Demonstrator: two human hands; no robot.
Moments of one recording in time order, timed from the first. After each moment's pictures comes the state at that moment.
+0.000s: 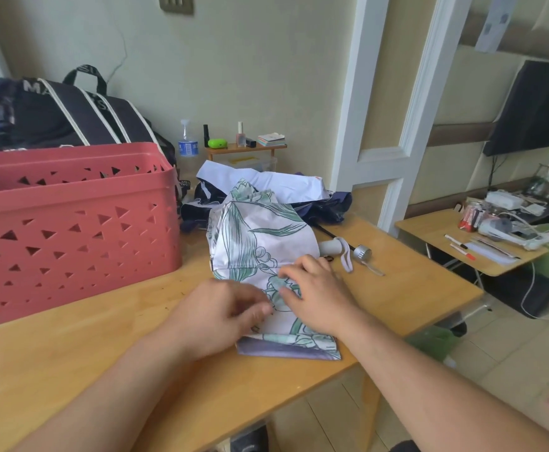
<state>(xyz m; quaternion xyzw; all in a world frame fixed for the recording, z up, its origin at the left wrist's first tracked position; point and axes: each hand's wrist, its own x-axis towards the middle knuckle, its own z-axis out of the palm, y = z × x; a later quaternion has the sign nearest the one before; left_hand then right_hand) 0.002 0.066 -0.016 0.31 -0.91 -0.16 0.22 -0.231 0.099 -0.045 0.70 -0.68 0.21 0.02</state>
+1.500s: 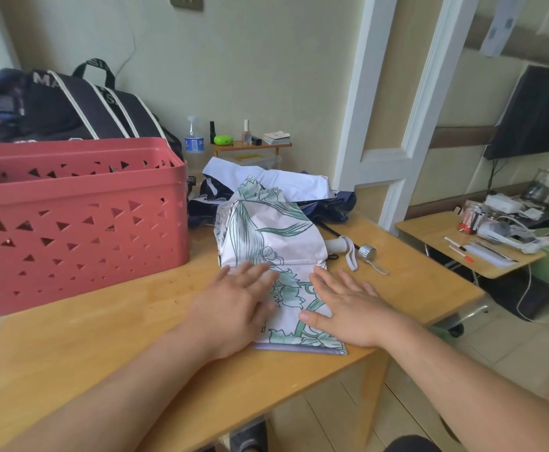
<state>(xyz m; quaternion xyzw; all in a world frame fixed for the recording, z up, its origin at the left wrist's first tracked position) -0.003 0.067 -0.032 0.35 -0.93 0.00 0.11 -0.260 0.136 -0.035 0.67 -0.73 -0.05 -0.12</state>
